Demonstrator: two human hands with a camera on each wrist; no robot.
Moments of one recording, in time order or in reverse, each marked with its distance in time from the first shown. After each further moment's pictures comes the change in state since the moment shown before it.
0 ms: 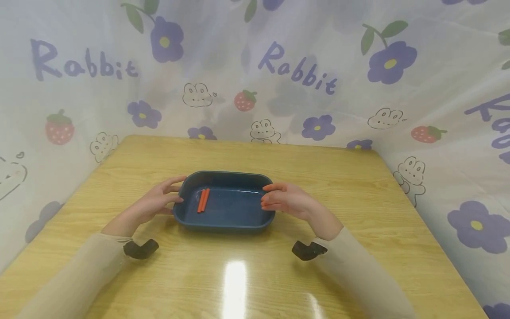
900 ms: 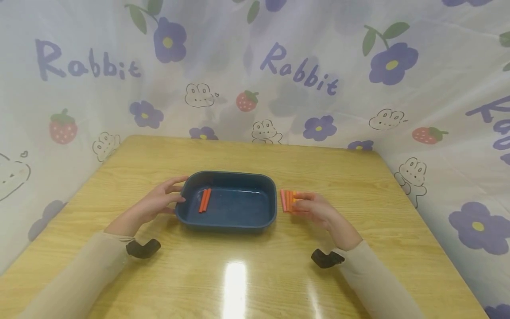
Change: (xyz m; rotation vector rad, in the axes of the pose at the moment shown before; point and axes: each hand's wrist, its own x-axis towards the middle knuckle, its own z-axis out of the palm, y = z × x) left_hand -0.001 0.000 0.001 -0.009 0.009 -0.011; right_hand -0.030 0.035 -0.051 -0.112 0.292 0.045
